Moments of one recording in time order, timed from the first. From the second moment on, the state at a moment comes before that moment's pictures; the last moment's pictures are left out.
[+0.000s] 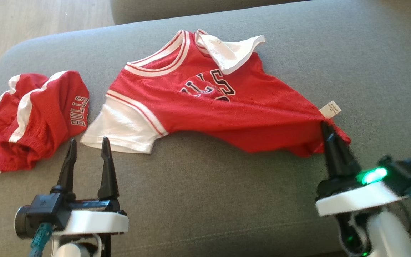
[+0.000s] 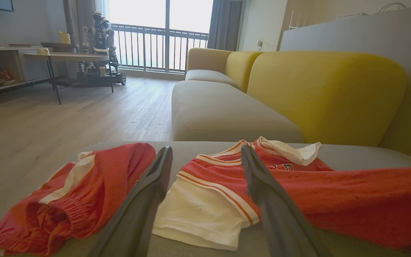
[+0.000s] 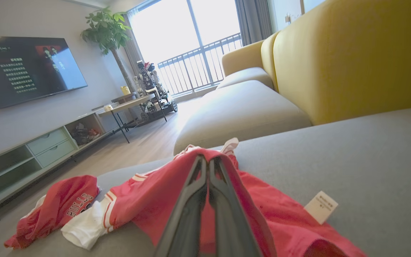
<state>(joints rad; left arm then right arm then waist) 0.08 0.04 -0.12 -0.09 -0.14 0.07 -0.26 -0.06 -0.05 0.09 0.08 0.37 0.13 -0.25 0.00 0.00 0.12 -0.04</state>
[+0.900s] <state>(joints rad) -0.07 0.04 -0.24 0.10 -0.14 0.01 -0.26 -0.56 -0.06 -0.04 0.63 0.16 0.13 -0.25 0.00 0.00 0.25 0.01</state>
